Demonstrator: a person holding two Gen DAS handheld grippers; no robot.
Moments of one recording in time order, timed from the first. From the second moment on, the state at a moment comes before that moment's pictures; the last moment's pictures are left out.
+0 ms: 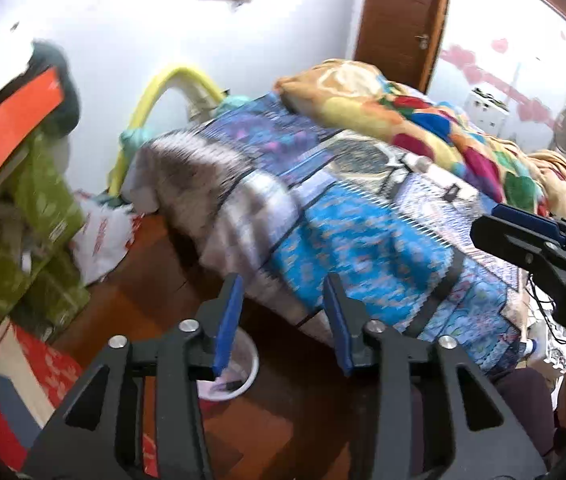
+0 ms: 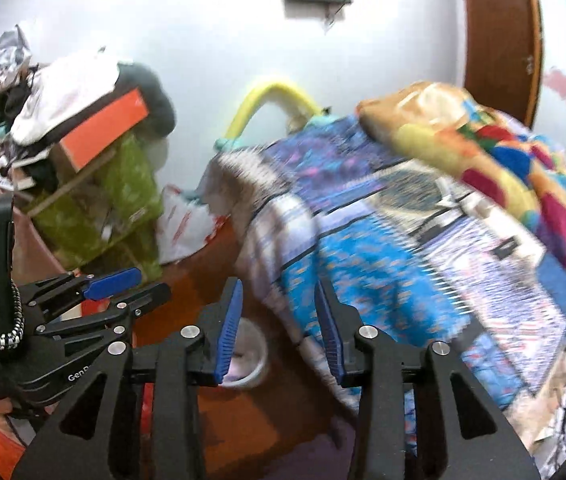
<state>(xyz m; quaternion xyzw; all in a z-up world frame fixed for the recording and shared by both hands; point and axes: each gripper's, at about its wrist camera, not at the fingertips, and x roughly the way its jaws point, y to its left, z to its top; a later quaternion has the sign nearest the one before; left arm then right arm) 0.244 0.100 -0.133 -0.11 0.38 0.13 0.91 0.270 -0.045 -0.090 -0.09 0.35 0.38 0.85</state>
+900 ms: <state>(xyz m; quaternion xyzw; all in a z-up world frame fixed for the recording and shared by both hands) 0.450 -0.072 -0.172 -0.01 0.41 -0.02 0.91 0.410 -0.243 -0.135 -0.04 0.39 0.18 0.90</state>
